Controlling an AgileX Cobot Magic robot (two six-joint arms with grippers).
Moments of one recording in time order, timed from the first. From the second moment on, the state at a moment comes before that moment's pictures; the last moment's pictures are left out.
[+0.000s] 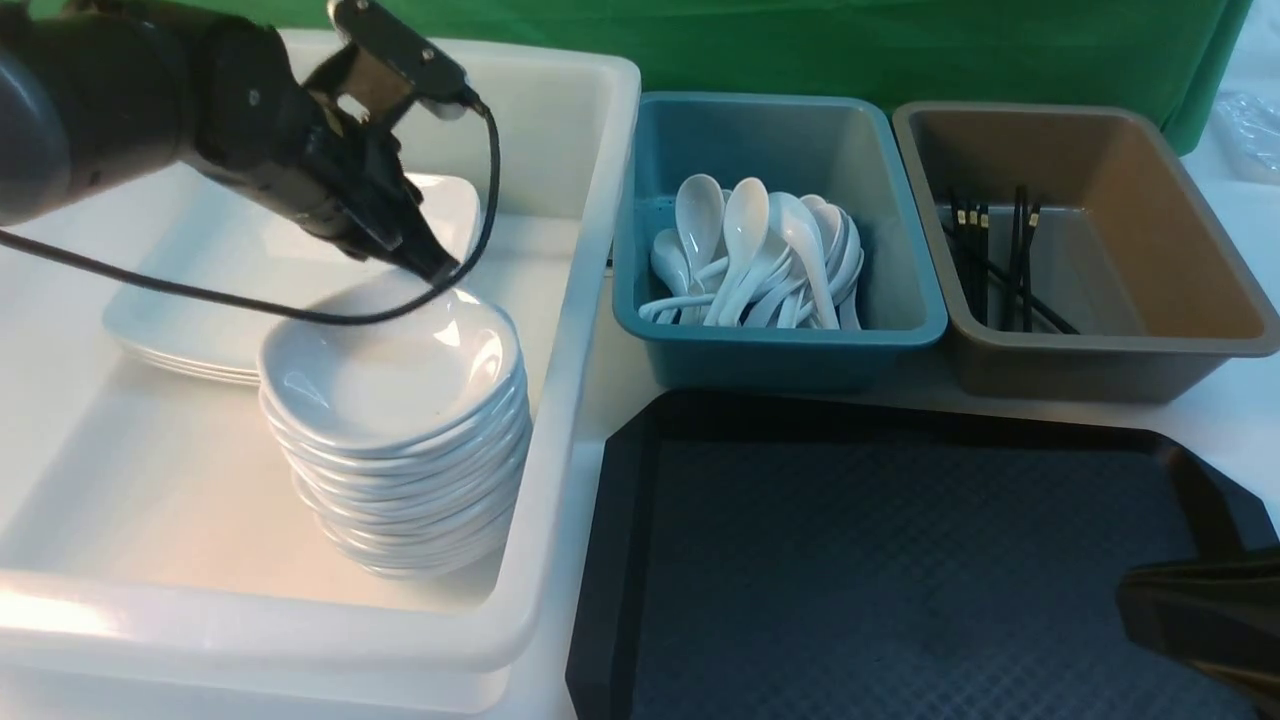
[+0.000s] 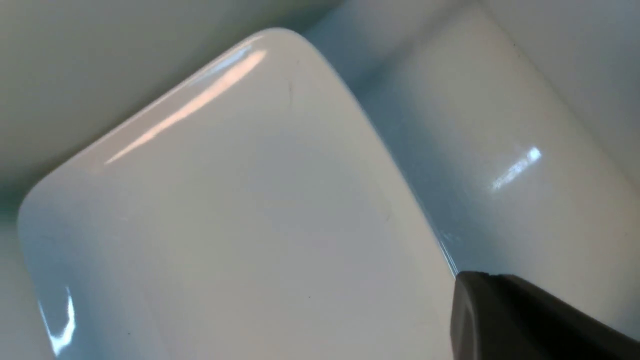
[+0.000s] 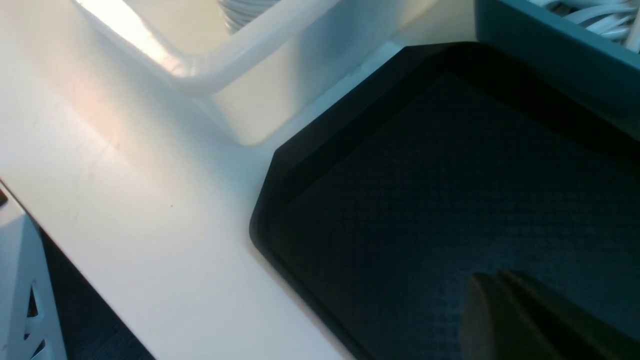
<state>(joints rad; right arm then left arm) 0.82 0.72 -0.81 -0.03 0.72 0.14 -0.24 1.75 -1.40 0.06 0.57 0.43</state>
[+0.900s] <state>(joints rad) 0.82 0.72 -0.81 -0.03 0.71 0.15 -0.24 0.50 -0.44 -0.51 0.05 0.61</state>
